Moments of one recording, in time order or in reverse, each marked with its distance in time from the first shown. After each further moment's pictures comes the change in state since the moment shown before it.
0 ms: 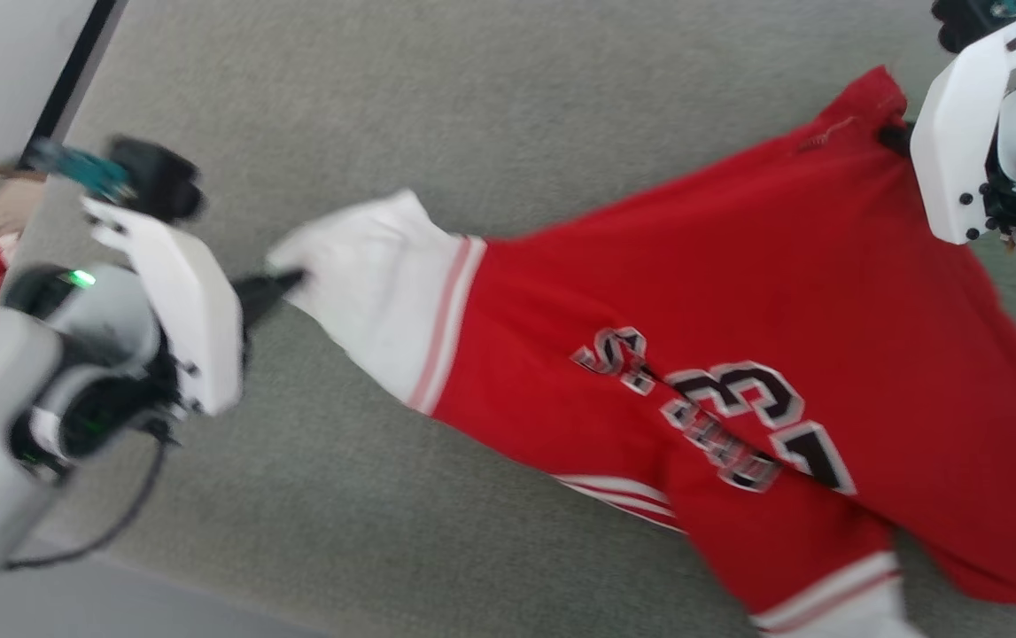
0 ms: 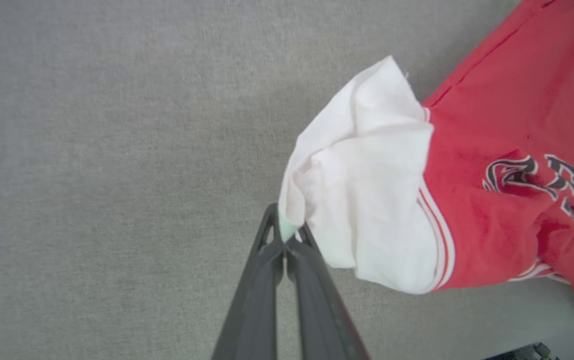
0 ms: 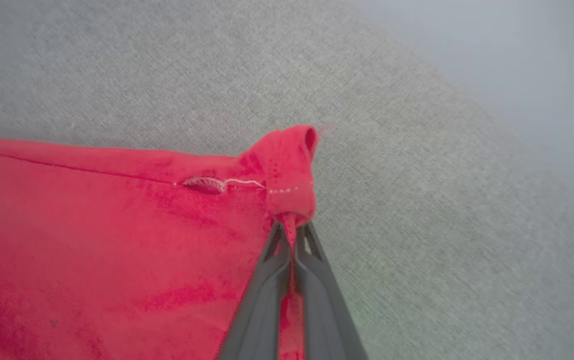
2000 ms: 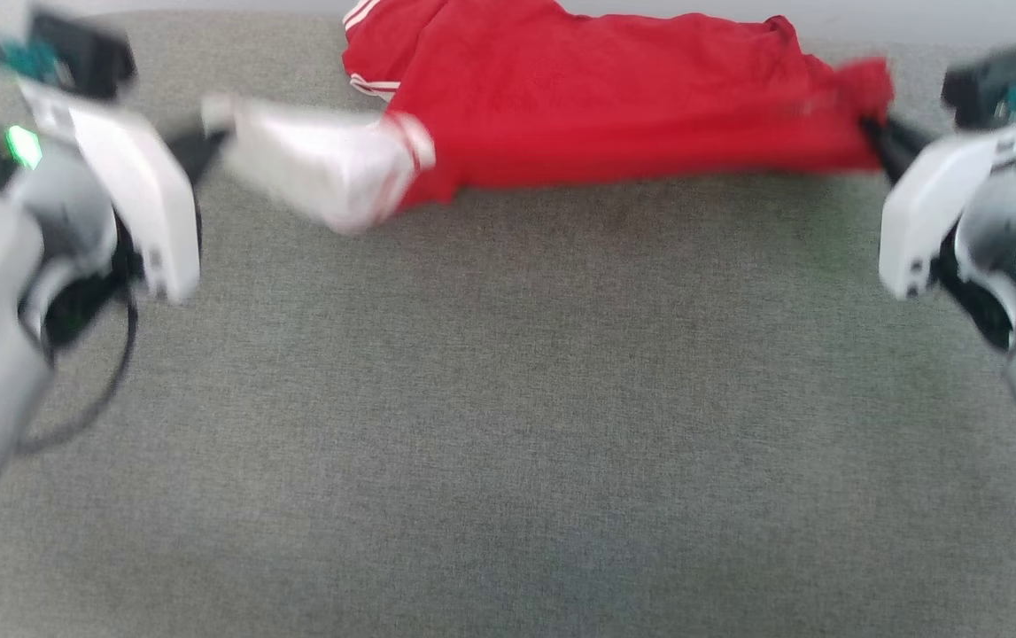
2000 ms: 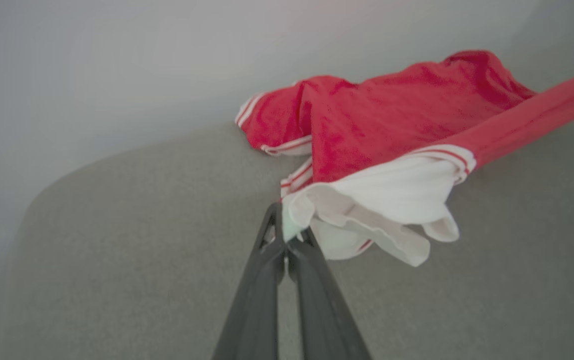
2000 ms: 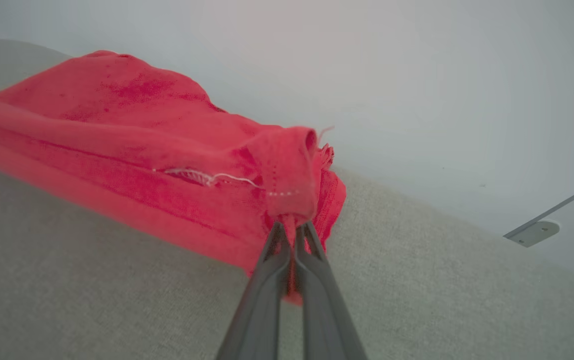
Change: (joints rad) left arm -0.265 -0.138 -0.066 0.499 0.222 -0.215 -0.305; right arm 0.191 0.169 -0.270 0.133 -0.324 0.001 -0.563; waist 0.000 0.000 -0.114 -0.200
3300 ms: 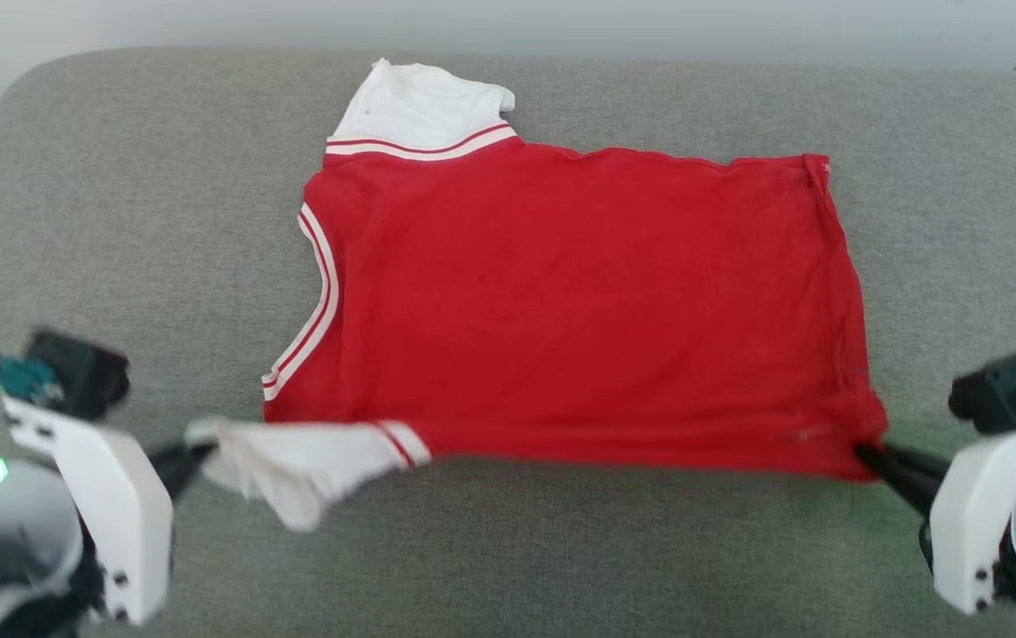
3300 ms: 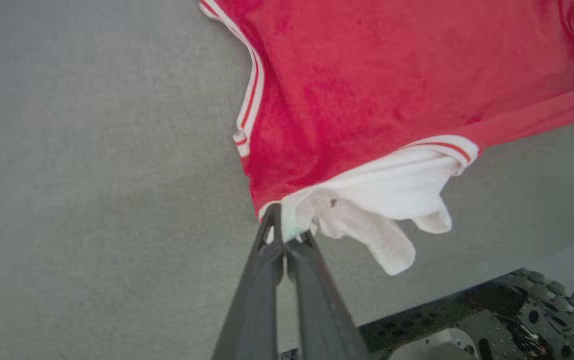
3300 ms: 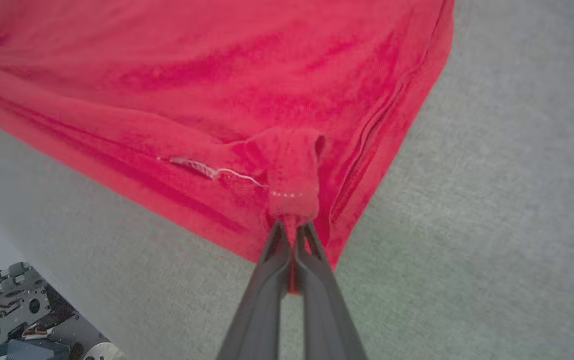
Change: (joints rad) left arm 0.612 0.516 0.020 -0.985 -0.265 0.518 0.176; right arm 0.803 -0.202 -0.211 -0.794 0.259 -0.001 0.481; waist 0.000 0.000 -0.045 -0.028
